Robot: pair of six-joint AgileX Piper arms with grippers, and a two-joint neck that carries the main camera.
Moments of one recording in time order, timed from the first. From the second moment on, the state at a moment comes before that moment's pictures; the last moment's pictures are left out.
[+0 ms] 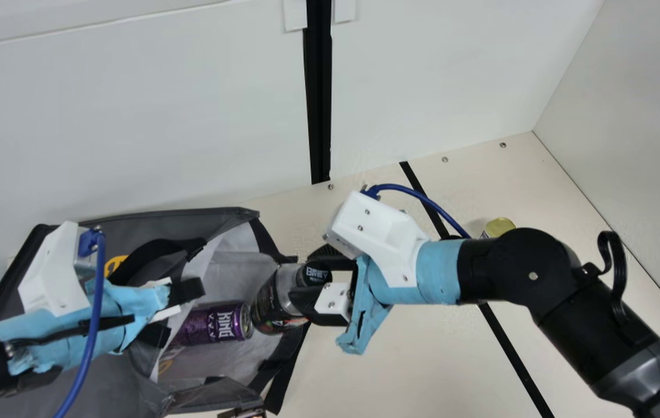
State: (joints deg) left arm -21.0 86.5 -74.7 -44.2 47.8 6.0; right arm 10.6 73.8 -66.3 46.7 49.6 -58.3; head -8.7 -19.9
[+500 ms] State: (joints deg) left arm -21.0 86.5 -74.7 -44.2 47.8 6.0; right arm 15.0 76.3 -65.0 57.0 42.0 -64.3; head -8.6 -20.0
